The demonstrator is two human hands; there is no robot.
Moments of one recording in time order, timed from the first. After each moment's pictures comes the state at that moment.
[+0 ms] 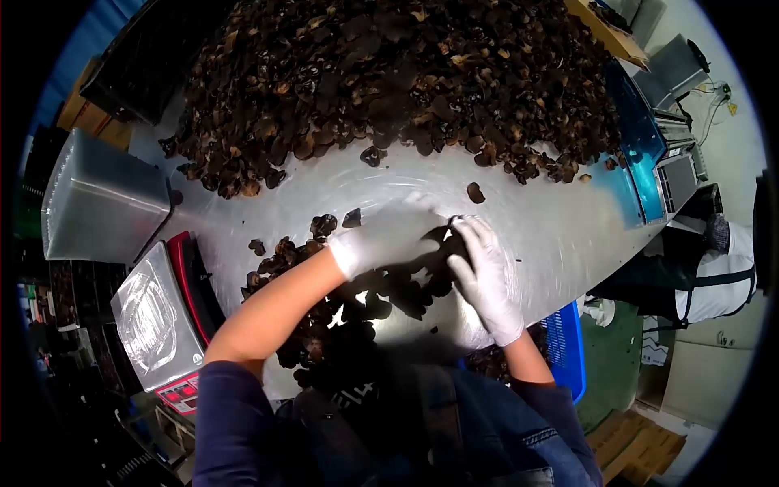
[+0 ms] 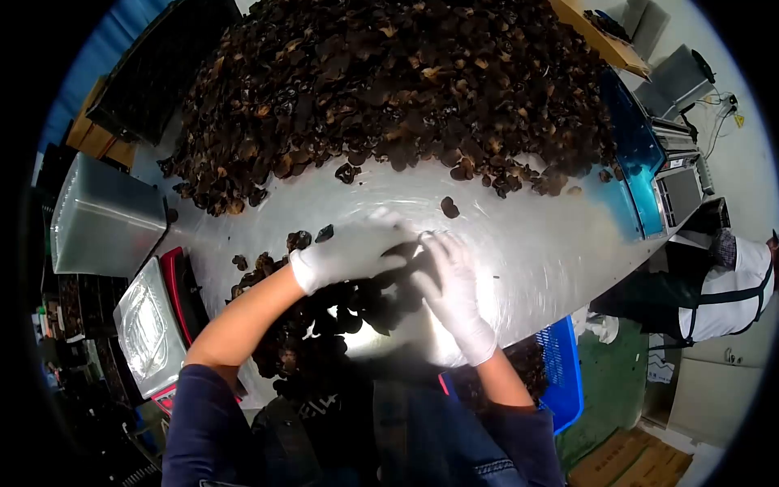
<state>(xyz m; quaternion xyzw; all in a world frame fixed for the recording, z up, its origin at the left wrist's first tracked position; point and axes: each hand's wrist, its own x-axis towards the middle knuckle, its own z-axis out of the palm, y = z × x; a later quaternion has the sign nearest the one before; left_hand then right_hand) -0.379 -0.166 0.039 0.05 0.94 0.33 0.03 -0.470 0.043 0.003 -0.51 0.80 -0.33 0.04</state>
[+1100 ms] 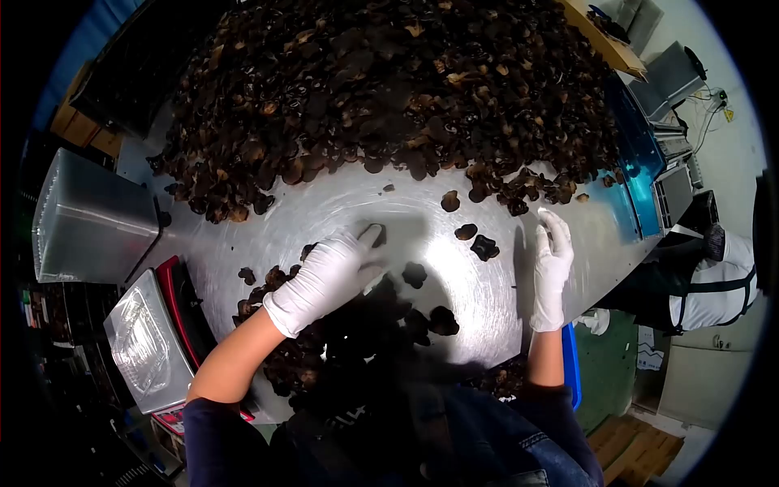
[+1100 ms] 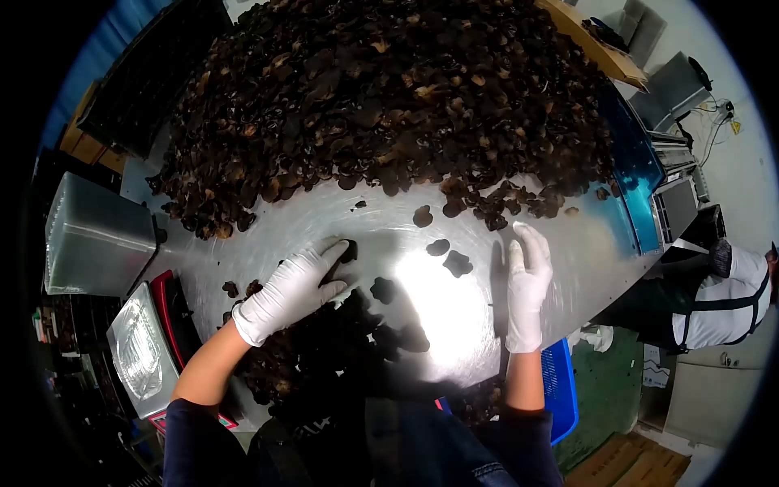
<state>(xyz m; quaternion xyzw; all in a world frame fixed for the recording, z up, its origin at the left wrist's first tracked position) -0.330 -0.192 0.066 -0.14 0.94 0.32 0.04 -0.572 0.068 0.012 -0.27 0.84 -0.47 -0.05</state>
